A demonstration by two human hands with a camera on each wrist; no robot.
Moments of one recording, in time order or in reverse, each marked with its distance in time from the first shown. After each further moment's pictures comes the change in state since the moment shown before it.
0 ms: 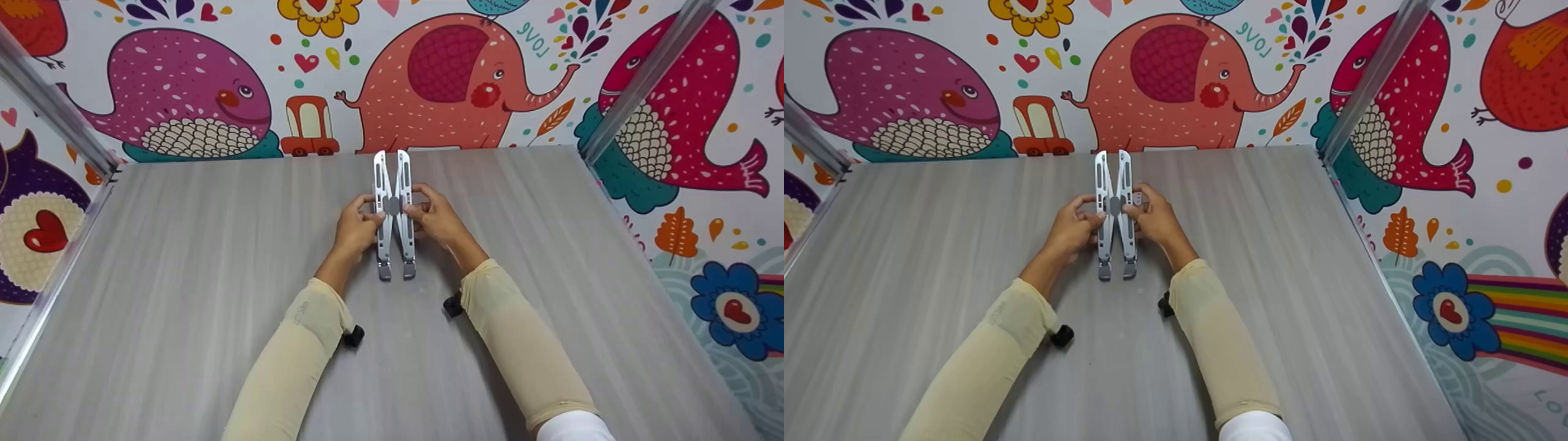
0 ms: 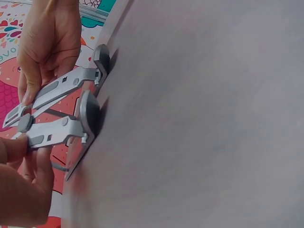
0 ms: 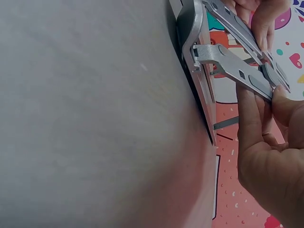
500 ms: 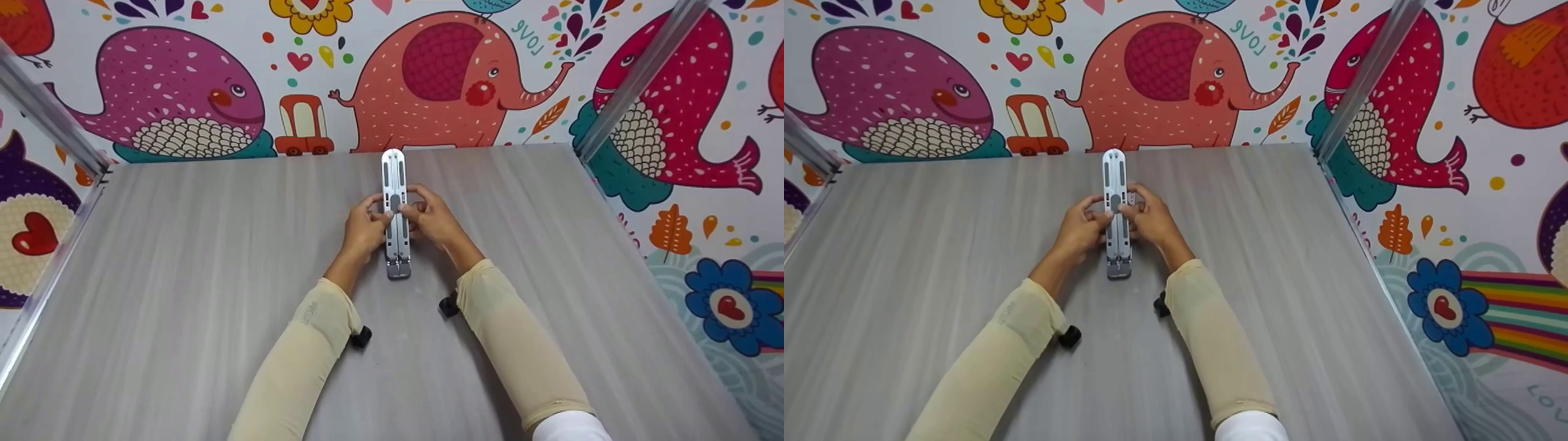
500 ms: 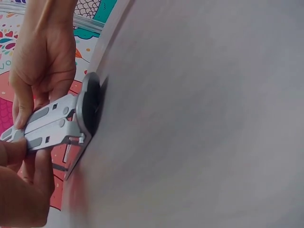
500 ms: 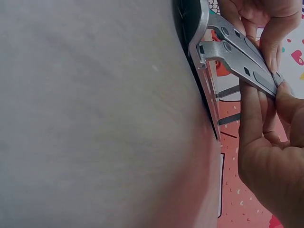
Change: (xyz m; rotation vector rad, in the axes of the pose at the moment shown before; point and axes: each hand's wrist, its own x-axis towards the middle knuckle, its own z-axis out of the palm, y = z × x) left_hand 0.000 0.001 0.021 0.000 -0.003 0.031; right_hand 0.000 0.002 0.001 0.052 -0.011 0.010
